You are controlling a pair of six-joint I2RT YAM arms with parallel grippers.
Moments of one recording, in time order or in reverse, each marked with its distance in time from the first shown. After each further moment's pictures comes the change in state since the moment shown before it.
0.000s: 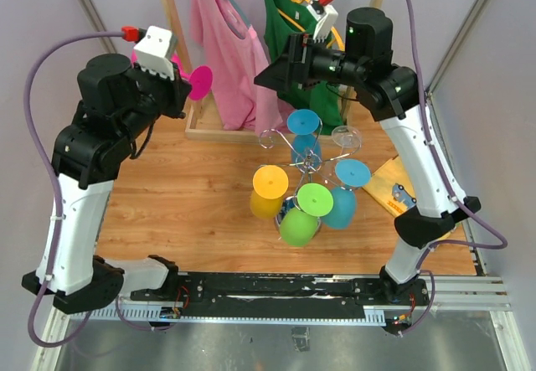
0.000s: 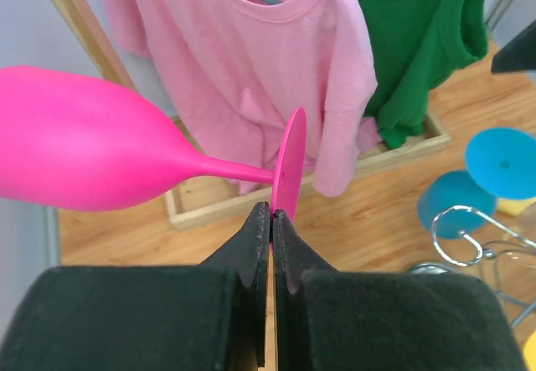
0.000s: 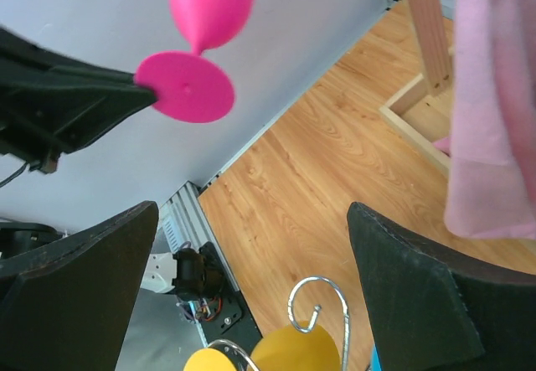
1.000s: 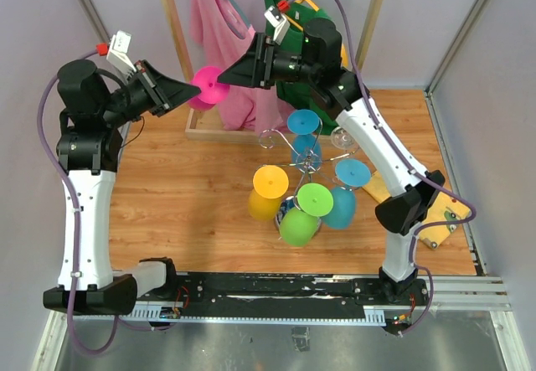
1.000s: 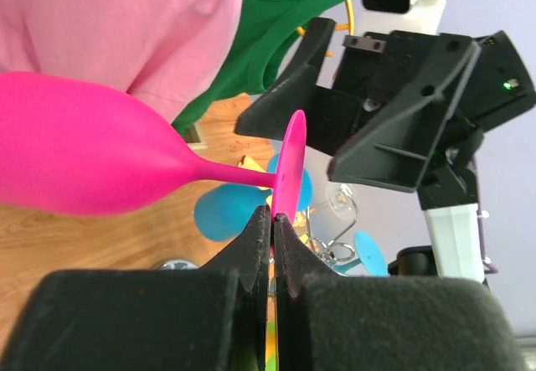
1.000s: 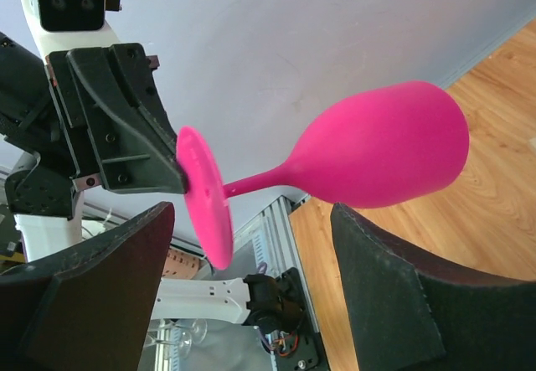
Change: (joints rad) left arm 0.511 -0.073 -0.348 0.373 0.888 -0.814; right arm 0.089 0.155 -0.120 0.475 -0.173 0.307
